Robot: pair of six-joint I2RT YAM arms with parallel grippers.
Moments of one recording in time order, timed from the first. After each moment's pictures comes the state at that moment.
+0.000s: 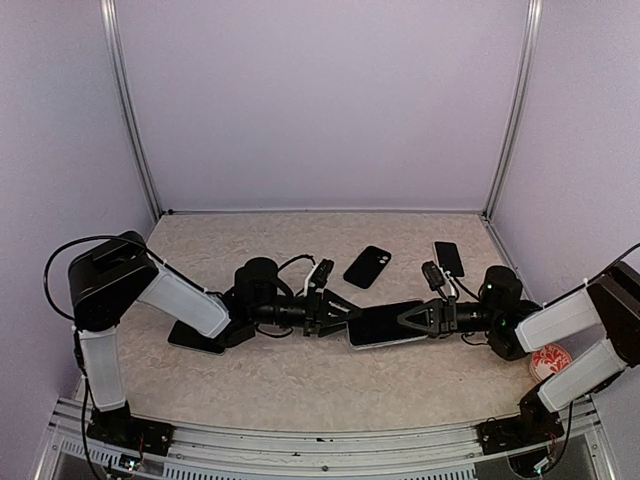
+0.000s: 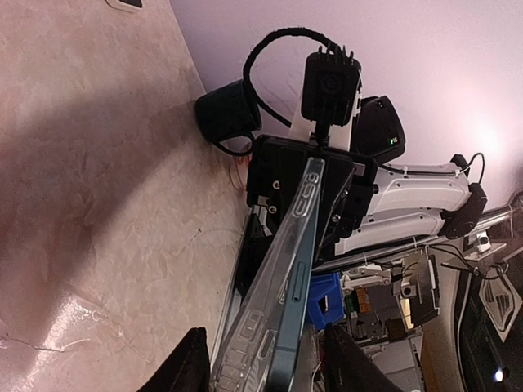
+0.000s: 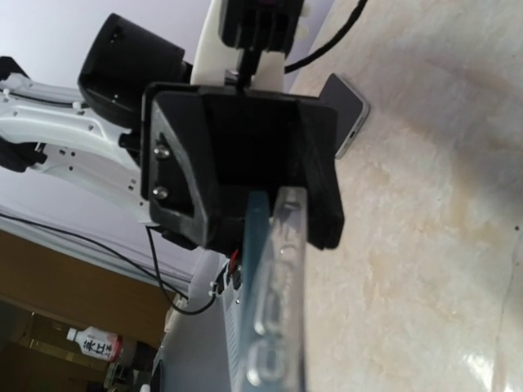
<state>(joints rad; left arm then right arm) -0.90 1.96 0.88 0.97 0.68 -1.14 0.44 1.42 0.28 1.00 -1.04 0.95</state>
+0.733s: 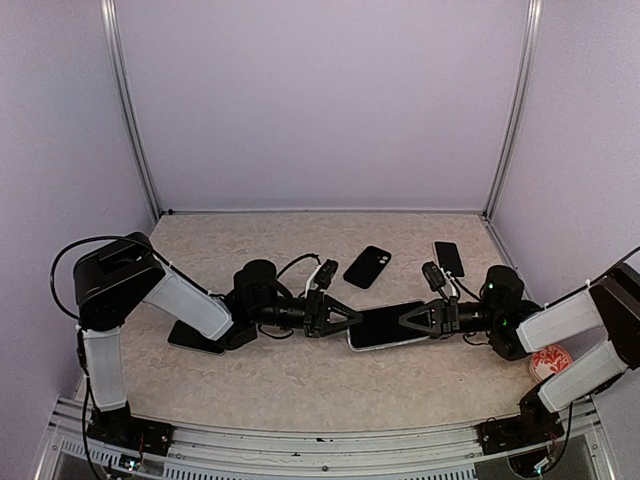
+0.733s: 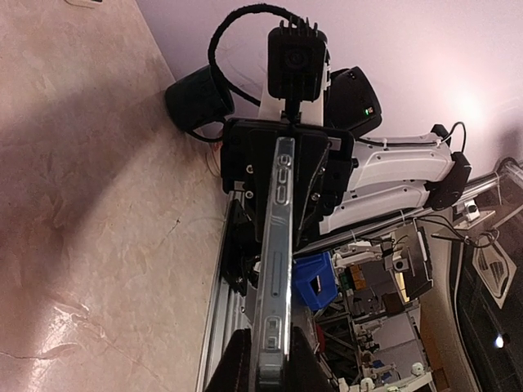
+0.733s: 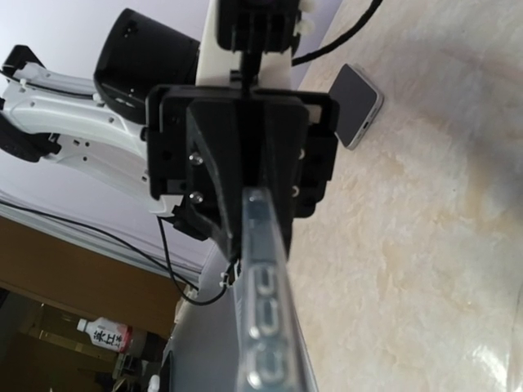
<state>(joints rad) -0.90 1.99 0.88 1.08 0.75 -1.14 0.44 1.41 0.28 1.00 -1.07 0.96</state>
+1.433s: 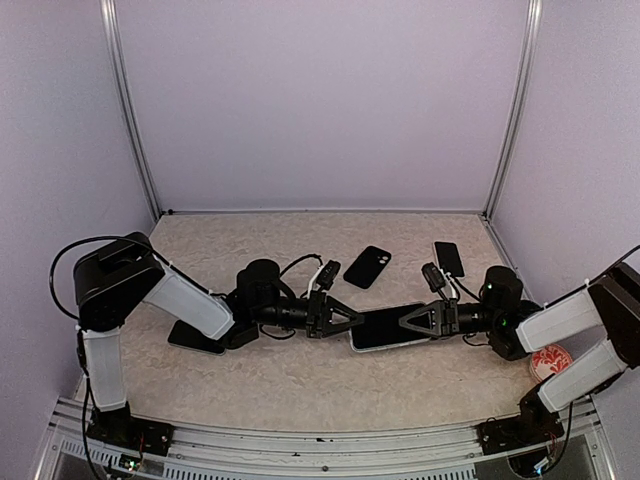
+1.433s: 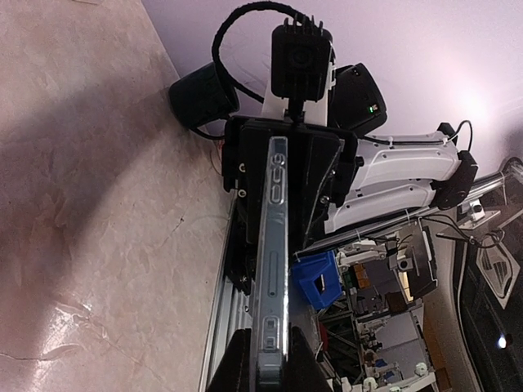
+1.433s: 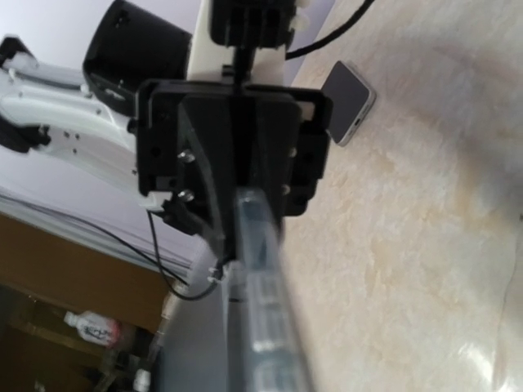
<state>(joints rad) -0.91 1.99 0.89 1.03 0.74 -1.12 0.44 1.41 0.28 0.99 -1.08 0.92</state>
